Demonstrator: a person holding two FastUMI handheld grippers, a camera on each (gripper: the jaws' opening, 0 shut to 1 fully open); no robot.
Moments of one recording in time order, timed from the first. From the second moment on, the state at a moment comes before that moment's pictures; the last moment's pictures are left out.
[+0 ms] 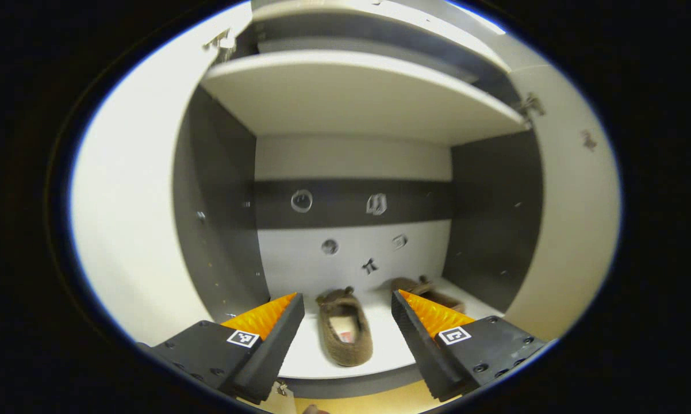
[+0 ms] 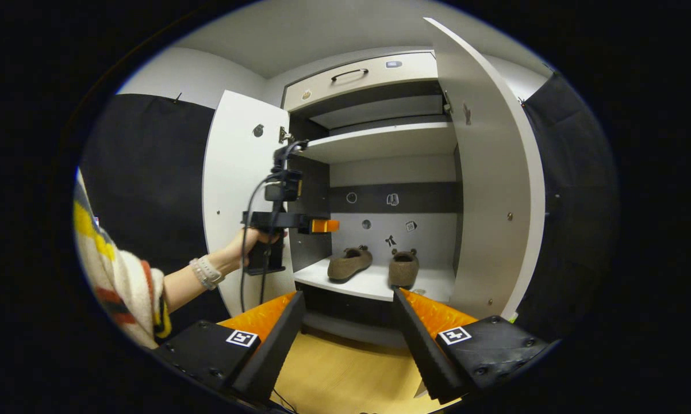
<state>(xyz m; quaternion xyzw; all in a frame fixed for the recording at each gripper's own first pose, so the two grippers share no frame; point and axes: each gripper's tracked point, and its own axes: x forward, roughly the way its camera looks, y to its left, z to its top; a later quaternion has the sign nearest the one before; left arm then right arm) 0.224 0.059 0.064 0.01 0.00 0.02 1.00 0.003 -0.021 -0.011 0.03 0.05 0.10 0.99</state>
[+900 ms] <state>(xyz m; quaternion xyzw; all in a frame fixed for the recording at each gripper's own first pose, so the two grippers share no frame) -0.039 0.007 0.122 -0.04 -0.11 -0.06 0.99 -0.014 -0.205 0.016 0.03 0.02 -0.01 1.00</state>
